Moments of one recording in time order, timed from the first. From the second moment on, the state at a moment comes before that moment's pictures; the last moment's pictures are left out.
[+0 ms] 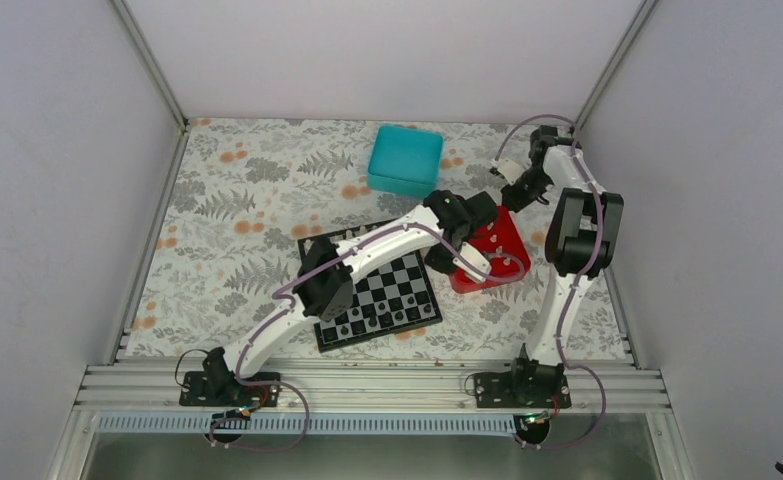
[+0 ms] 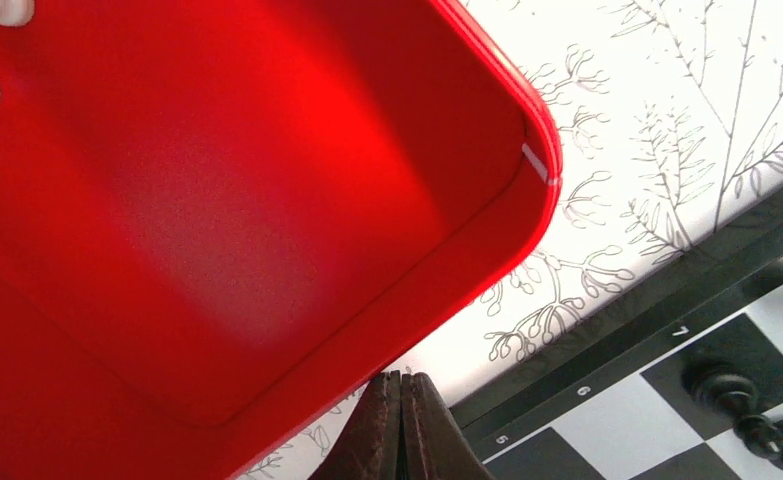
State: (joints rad) left arm -1.04 2.56 2.55 -1.35 0.00 1.03; right arm -0.12 2.15 1.76 -1.05 -0.24 -0.77
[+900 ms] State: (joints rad) left arm -1.14 2.56 2.53 -1.35 0.05 1.04; right arm -0.01 2.19 1.81 -1.16 -0.23 -0.77
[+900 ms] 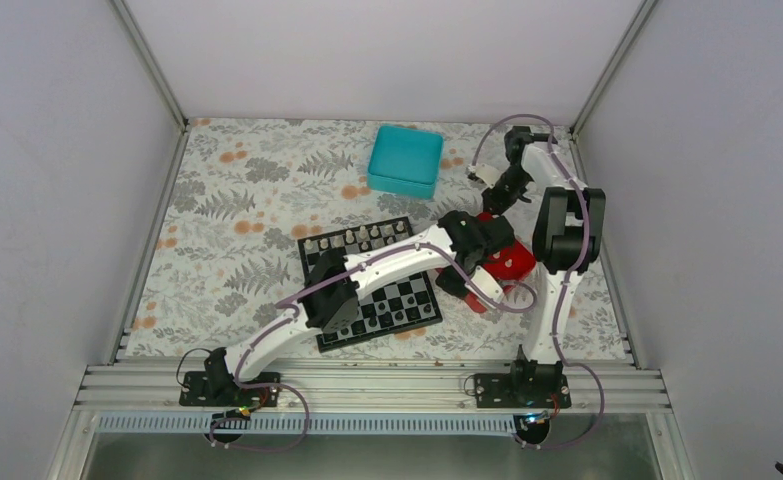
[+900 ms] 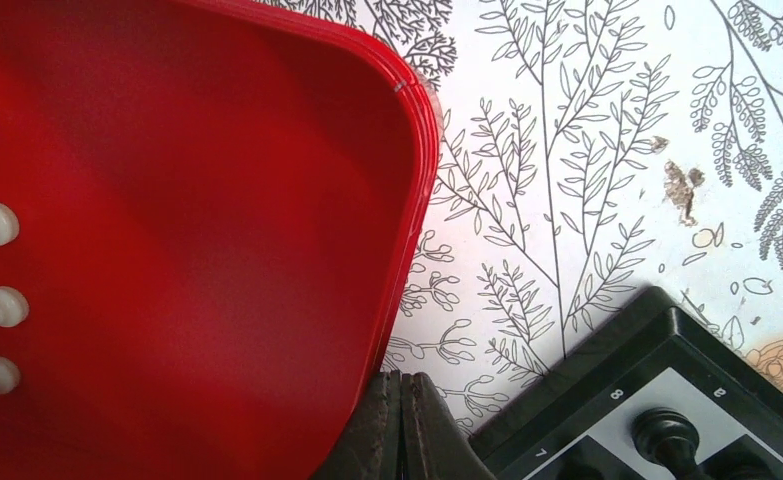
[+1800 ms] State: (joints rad) left arm -1.00 2.19 2.48 -1.32 -0.19 1.00; right arm 0.01 1.75 1.57 -1.19 -0.17 -0.82
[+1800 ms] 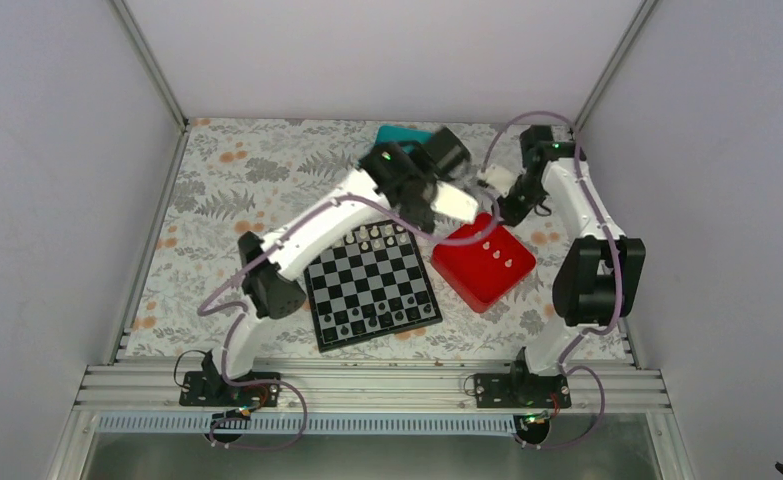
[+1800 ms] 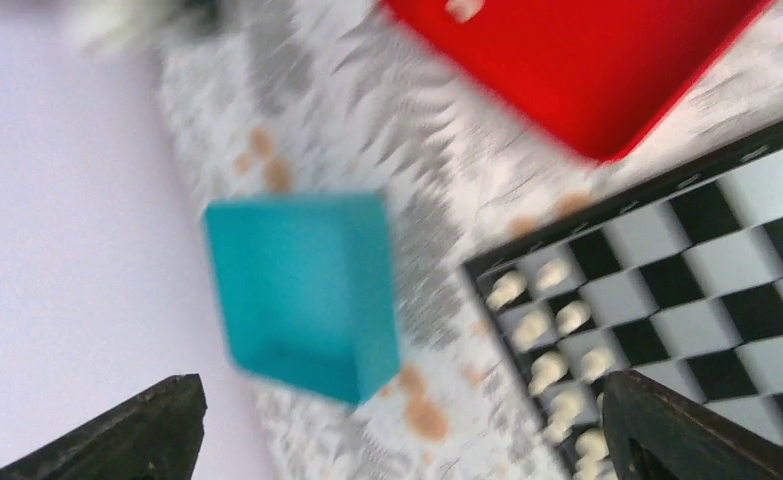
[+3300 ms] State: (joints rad) left arm -0.13 1.67 1.63 -0.67 -0.01 0.68; right arm 0.14 1.97 1.42 -0.94 -0.07 -0.75
